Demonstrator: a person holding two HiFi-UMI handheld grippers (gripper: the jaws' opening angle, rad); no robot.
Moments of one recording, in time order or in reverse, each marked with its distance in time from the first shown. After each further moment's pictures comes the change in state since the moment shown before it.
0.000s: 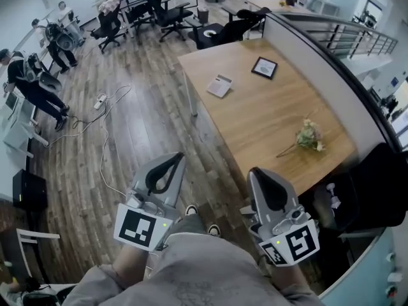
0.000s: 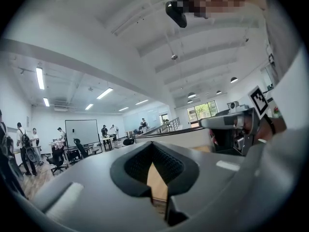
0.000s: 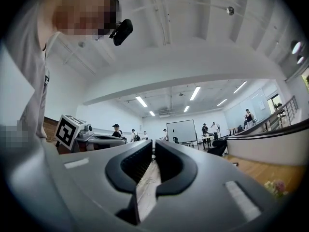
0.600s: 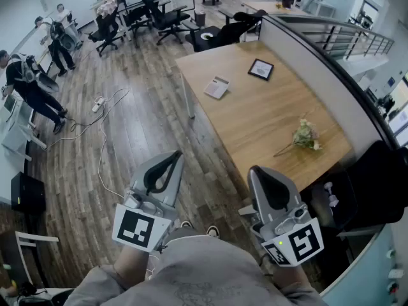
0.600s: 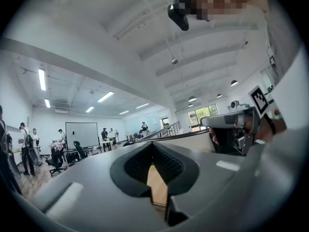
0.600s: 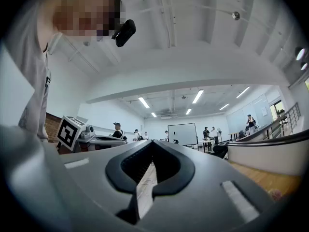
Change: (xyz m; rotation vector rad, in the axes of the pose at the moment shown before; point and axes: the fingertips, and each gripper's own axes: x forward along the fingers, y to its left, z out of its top) left arm -0.006 -0.004 0.013 0.006 -0.048 0.004; right arm -0.007 0.007 0.018 -0.049 -0.007 0.018
